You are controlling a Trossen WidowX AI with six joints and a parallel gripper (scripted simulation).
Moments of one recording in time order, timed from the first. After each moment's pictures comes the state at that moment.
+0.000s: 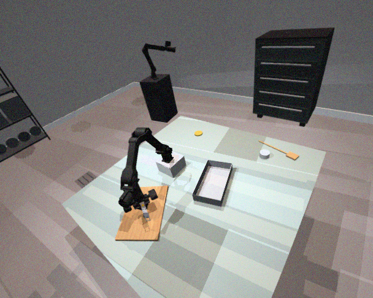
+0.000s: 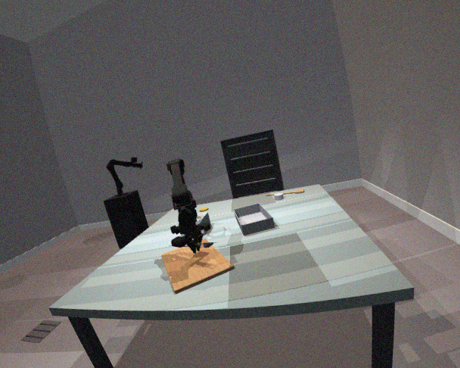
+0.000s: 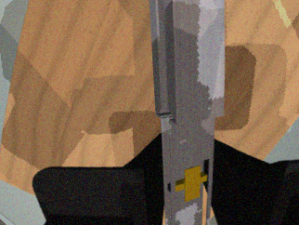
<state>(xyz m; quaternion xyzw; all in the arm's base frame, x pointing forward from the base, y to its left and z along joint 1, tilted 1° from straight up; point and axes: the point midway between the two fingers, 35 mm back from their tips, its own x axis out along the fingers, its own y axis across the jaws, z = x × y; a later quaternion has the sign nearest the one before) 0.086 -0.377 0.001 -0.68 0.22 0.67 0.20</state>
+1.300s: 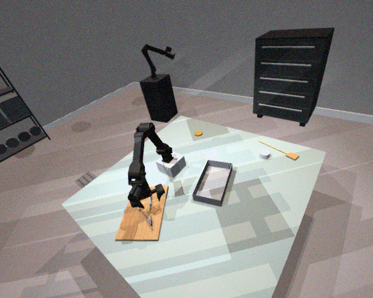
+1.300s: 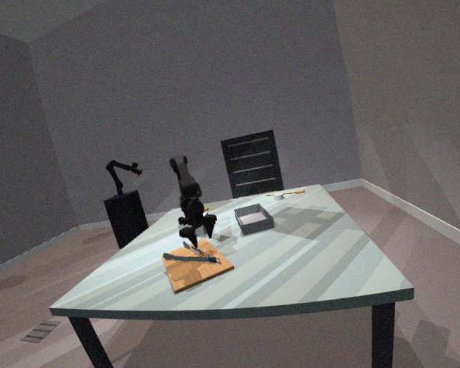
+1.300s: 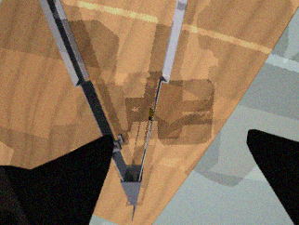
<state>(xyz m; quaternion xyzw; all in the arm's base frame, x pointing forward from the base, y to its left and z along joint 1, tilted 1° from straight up) 0.118 -0.344 0.022 -0.68 0.22 0.67 0.21</state>
